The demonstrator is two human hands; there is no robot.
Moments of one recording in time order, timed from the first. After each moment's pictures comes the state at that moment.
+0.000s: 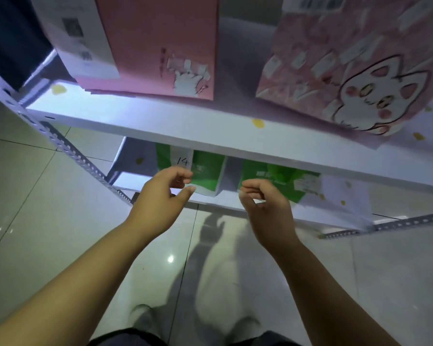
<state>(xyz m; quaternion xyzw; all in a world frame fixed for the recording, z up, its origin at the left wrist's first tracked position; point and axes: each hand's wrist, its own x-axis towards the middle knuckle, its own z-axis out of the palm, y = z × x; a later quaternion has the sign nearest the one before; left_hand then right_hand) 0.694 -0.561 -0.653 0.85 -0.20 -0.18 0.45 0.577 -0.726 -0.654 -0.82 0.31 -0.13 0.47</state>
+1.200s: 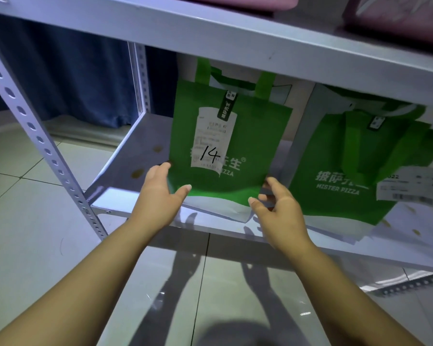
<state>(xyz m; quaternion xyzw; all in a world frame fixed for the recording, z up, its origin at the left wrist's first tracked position) 0.806 -0.543 -0.896 0.87 -0.19 -0.07 0.46 0.667 -0.723 -0.889 -0.83 0.30 -0.18 0.43</state>
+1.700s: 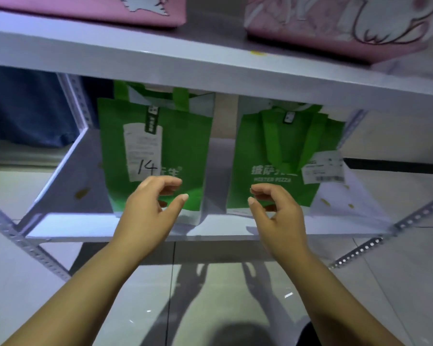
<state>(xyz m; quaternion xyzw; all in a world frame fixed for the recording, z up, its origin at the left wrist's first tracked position) 0.734 -0.595 -0.845 0.80 -0.34 -0.02 0.49 0.584 -0.760 -0.853 -0.84 0.27 -0.33 0.34</state>
